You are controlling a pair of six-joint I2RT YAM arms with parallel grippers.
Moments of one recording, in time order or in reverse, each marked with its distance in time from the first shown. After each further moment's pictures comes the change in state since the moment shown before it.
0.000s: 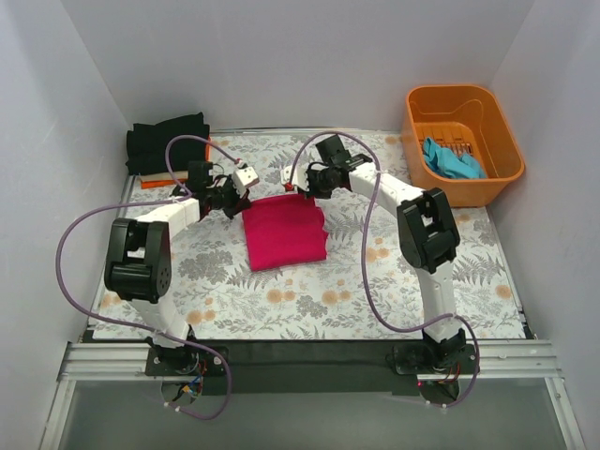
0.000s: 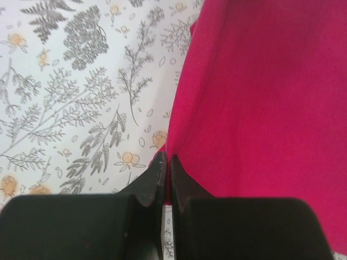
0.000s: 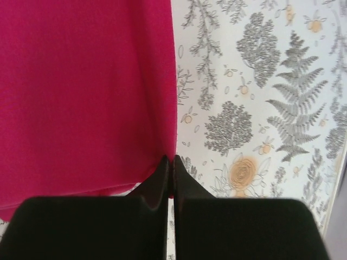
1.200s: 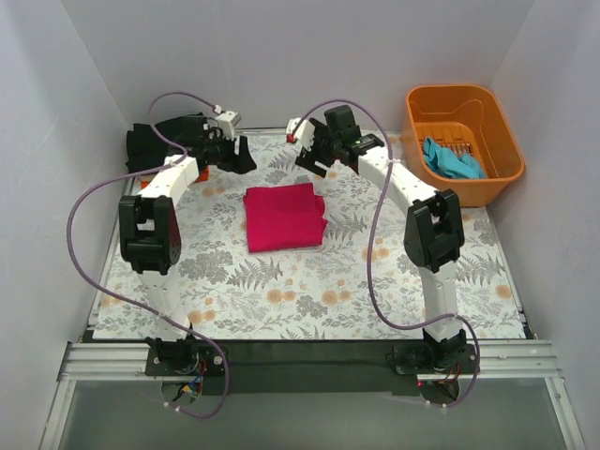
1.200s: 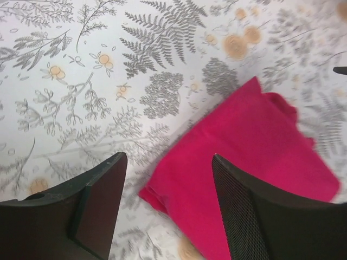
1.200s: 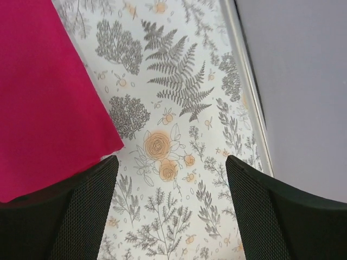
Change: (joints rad) left arm 0.028 0.311 0.596 -0.196 -0.099 -0.555; right arm -0.035 0.011 0.182 0.108 0.193 0.299
